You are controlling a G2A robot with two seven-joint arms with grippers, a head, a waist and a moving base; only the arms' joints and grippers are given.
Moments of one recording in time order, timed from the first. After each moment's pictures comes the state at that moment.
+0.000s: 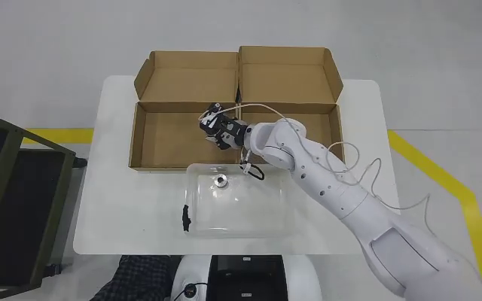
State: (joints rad) left arm -0.11 -0.30 -0.54 -1.19 3.07 0.29 0.07; right arm -0.53 -1.42 0.61 -1.18 -1.02 -0.37 0.50
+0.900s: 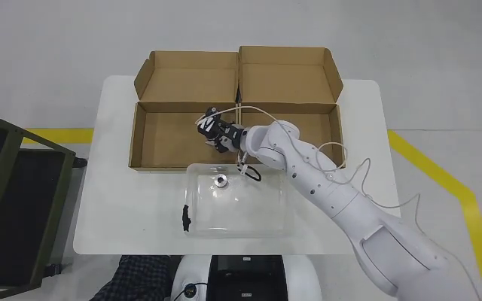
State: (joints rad) left arm -0.11 -0.30 -0.54 -1.19 3.07 0.29 0.07; right arm -0.53 -1.47 0.61 -1.08 -1.06 -0.40 0.50
